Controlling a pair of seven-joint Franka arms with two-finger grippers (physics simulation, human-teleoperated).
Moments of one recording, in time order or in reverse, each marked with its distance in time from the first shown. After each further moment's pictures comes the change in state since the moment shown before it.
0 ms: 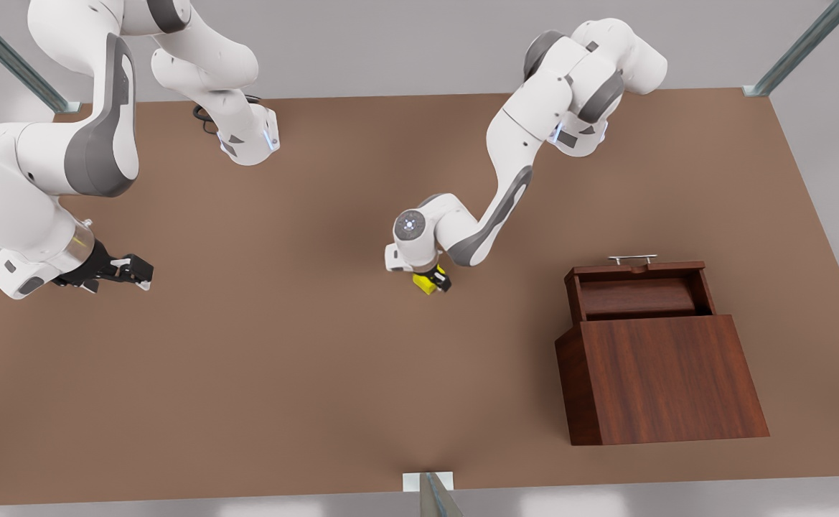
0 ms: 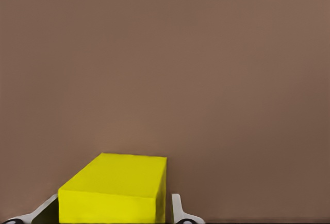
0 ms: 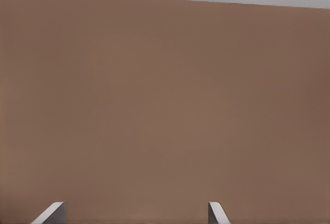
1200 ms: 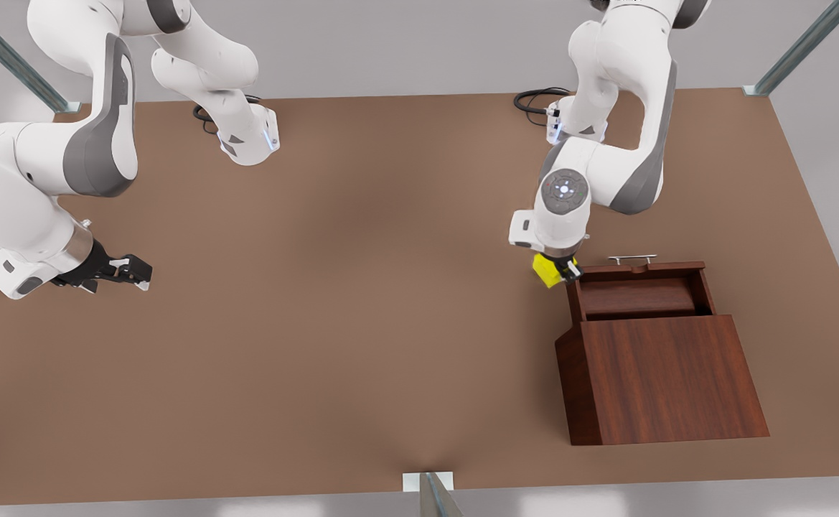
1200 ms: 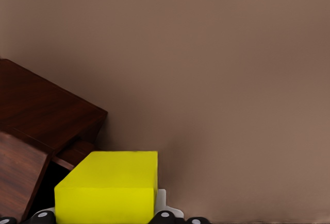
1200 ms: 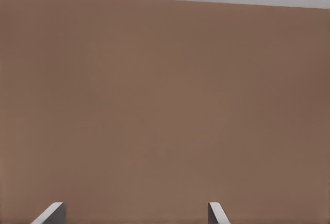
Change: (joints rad) left arm 0.016 -0.582 0.443 -0.210 -0.133 -0.365 0.873; right arm -0.001 0.000 -0.002 0.000 0.000 0.003 0.000
